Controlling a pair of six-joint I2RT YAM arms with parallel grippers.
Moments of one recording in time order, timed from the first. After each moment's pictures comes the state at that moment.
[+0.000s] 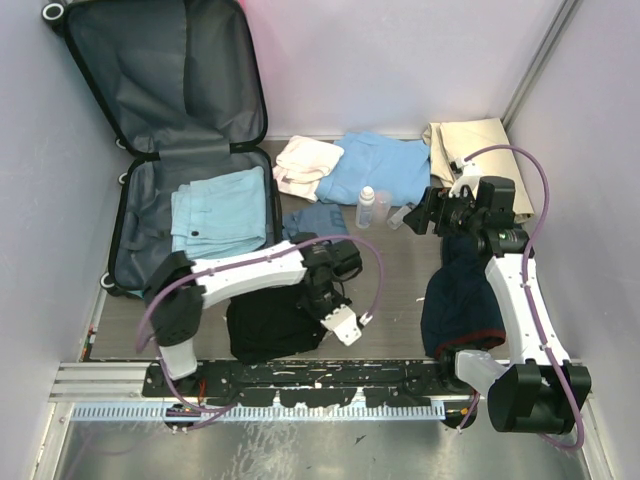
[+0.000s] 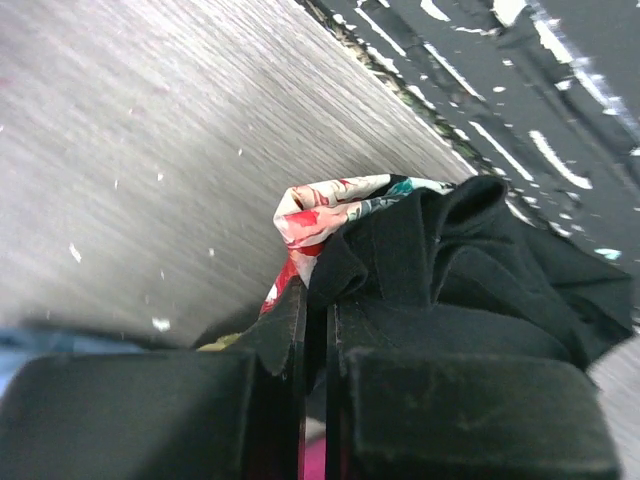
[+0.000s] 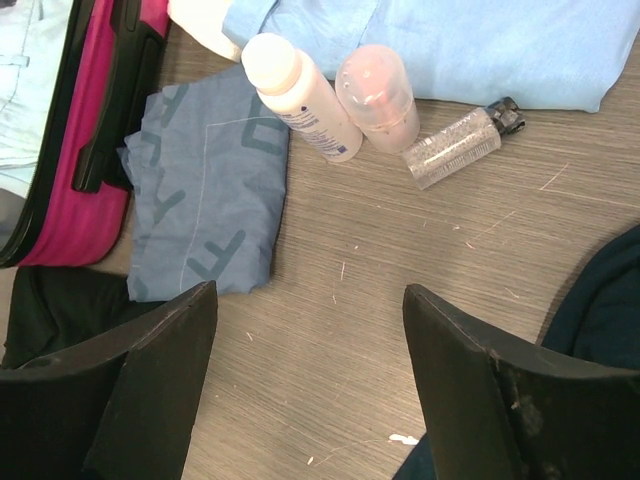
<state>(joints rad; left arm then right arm) -1.10 1.83 1.43 -1.11 0.43 1.37 -0.06 1.07 0.95 -0.46 -0.51 0.12</state>
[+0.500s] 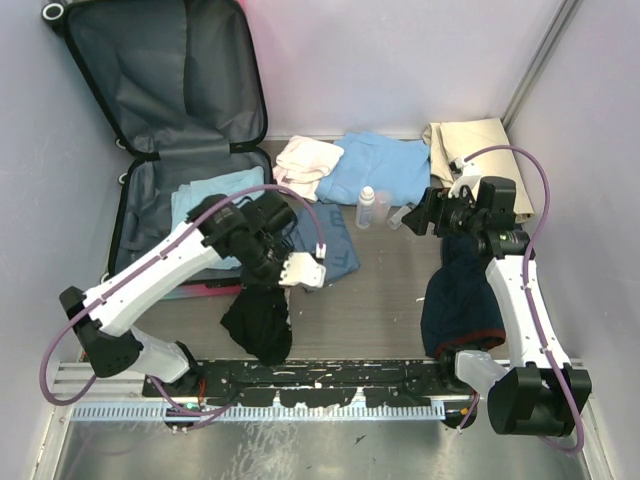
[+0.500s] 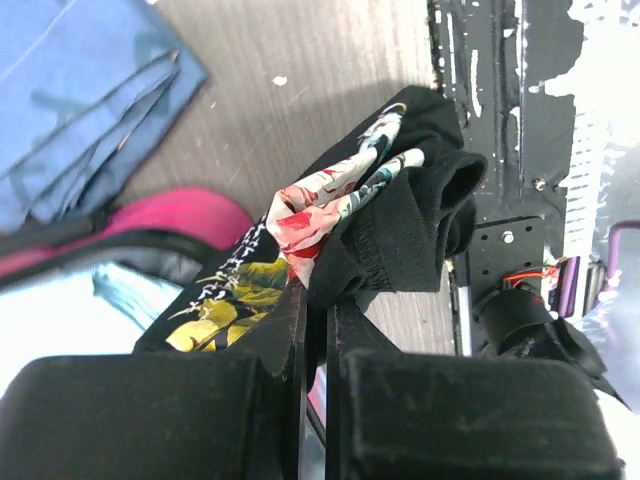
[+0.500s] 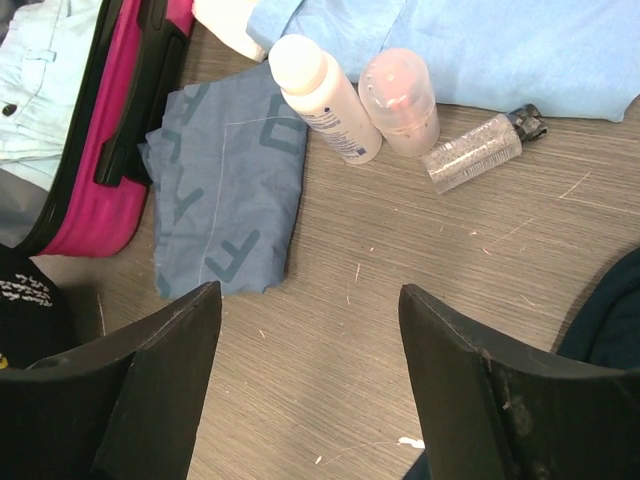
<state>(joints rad) -0.92 1.44 1.55 -1.43 0.30 0.90 -0.06 1.05 0.95 -0.46 -0.55 0.12</state>
